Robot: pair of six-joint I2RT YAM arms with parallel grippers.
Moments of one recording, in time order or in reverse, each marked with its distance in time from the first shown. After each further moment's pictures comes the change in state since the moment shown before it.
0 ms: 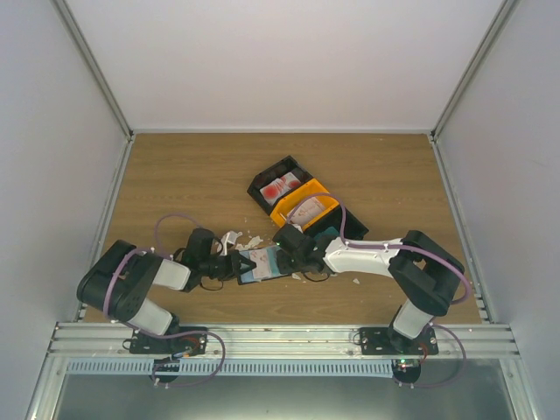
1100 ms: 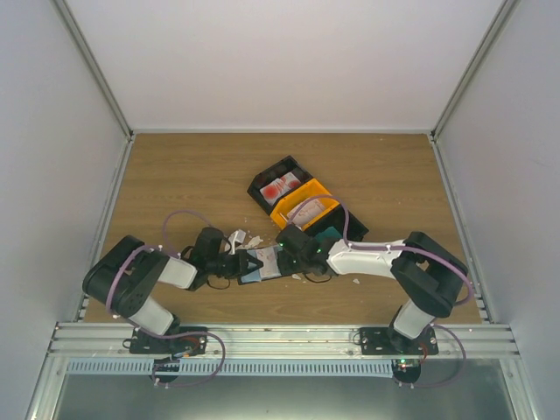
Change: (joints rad) left arm -0.092 0.026 0.035 0.035 -0.067 -0.008; right arm -0.005 -0.019 -0.040 0.062 -0.054 0.000
